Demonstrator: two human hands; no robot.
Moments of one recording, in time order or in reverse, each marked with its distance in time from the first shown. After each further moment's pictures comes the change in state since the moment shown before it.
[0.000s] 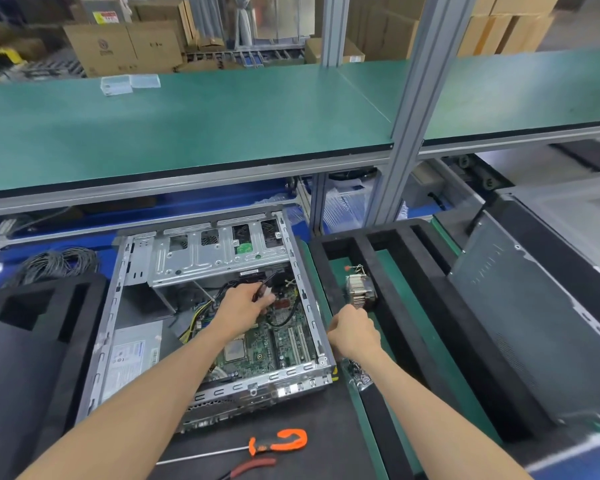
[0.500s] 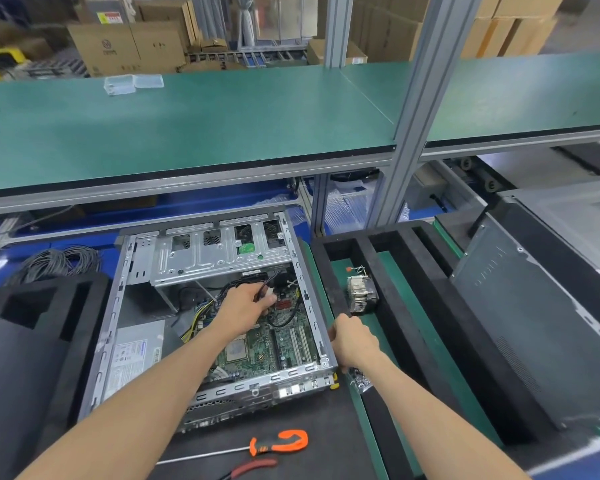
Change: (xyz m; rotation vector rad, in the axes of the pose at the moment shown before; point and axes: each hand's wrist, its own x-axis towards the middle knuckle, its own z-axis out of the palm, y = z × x) left_hand -0.001 0.000 -0.002 -0.025 -0.005 0.002; right_hand -0.003 0.001 0.006 -0.154 -0.112 -0.054
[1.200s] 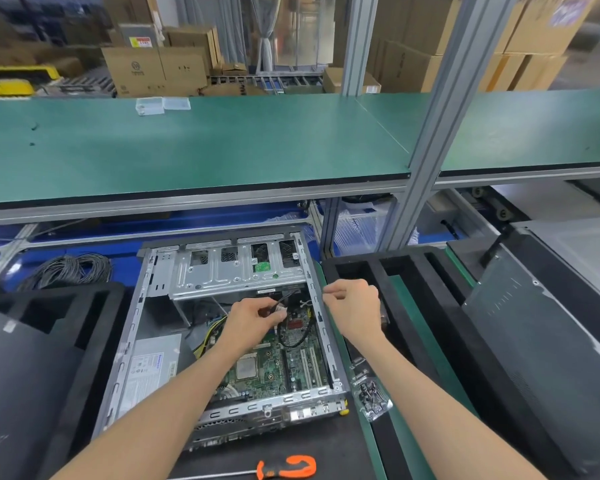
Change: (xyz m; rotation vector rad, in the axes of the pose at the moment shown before) left_hand -0.011 0.002 -0.013 -0.186 0.128 0.023; right_hand 0.001 -0.051 -0.068 0.446 0.477 -0.216
